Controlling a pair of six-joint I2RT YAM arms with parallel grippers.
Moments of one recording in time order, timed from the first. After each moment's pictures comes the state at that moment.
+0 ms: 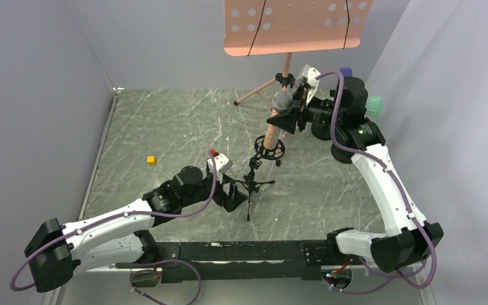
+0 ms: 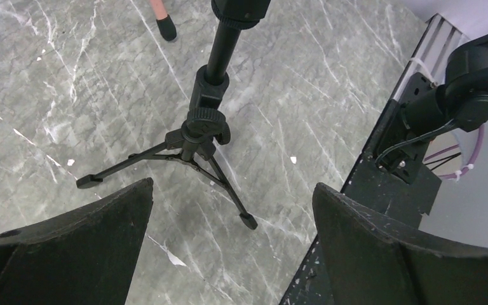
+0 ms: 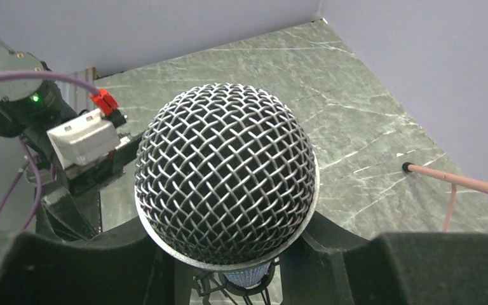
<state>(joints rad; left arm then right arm) -0.95 0.95 0.54 0.10 0.10 -0.30 0.28 1.23 1.35 -0.34 -0.95 -0.13</state>
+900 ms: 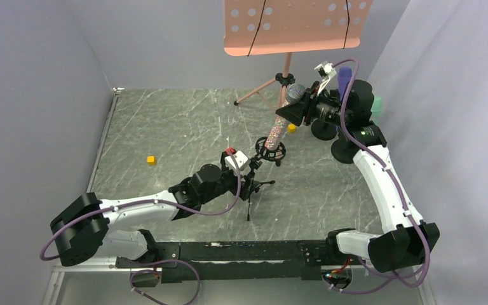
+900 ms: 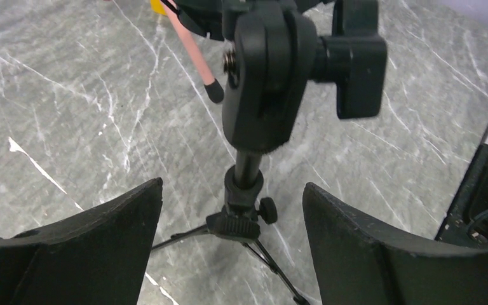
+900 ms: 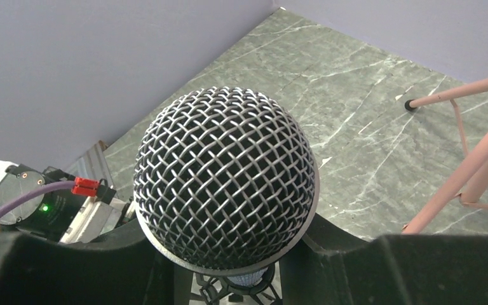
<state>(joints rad) -1.01 1.24 0.59 0.43 -0.09 -0.12 0.18 1.22 1.26 -0.20 -0.83 0.26</state>
